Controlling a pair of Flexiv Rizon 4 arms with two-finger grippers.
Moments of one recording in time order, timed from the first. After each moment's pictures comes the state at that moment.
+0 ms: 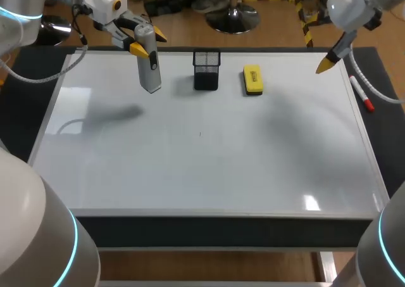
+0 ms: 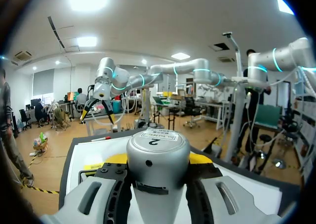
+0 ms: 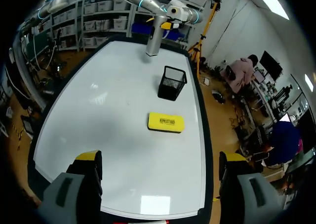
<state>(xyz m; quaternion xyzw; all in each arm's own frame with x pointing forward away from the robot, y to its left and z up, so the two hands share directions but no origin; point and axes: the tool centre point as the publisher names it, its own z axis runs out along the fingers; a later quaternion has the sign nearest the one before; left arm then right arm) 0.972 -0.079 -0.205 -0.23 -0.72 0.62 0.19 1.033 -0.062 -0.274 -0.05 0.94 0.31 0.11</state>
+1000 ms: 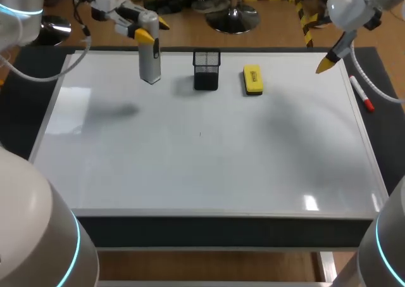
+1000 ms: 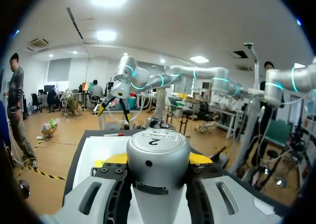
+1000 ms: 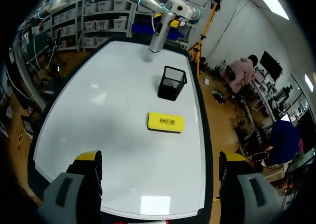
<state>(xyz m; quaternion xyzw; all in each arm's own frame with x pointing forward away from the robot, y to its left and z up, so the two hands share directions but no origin) 1.001 -0.091 -0.180 -0.14 -0.75 0.62 0.18 1.034 -0.062 -0.274 -0.05 0.94 0.31 0.11</state>
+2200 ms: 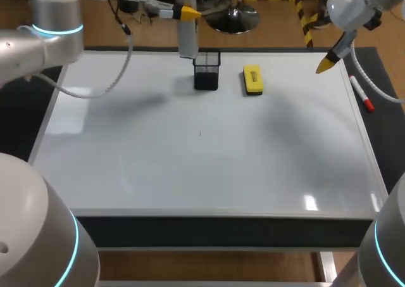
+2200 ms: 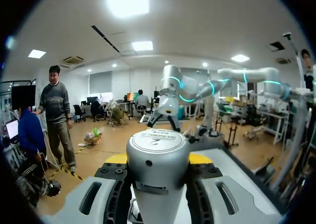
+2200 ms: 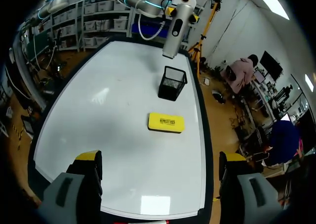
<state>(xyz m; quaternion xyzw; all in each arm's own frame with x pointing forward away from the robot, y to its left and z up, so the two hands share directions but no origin) 1.054 -0.188 -0.141 -0.01 -0.75 0.66 0.00 1.034 -0.062 -0.274 -0.05 0.94 0.31 0.10</state>
